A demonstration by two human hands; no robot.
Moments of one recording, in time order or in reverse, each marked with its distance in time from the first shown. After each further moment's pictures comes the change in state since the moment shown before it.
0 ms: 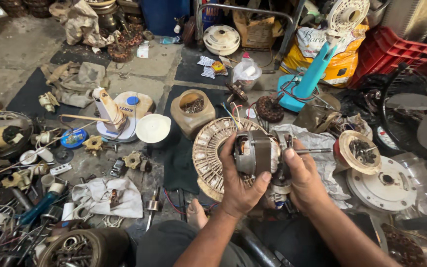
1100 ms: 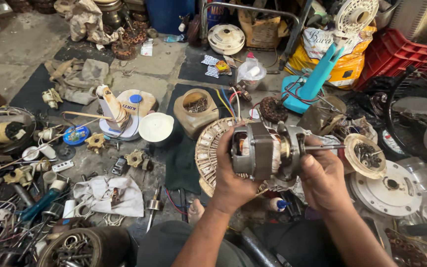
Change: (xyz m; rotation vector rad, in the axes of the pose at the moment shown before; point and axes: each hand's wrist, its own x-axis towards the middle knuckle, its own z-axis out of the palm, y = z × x) left_hand 0.026 0.014 -0.015 0.333 0.007 0.269; right_hand 0.001 -0.015 -0.026 -0.016 -0.195 -0.208
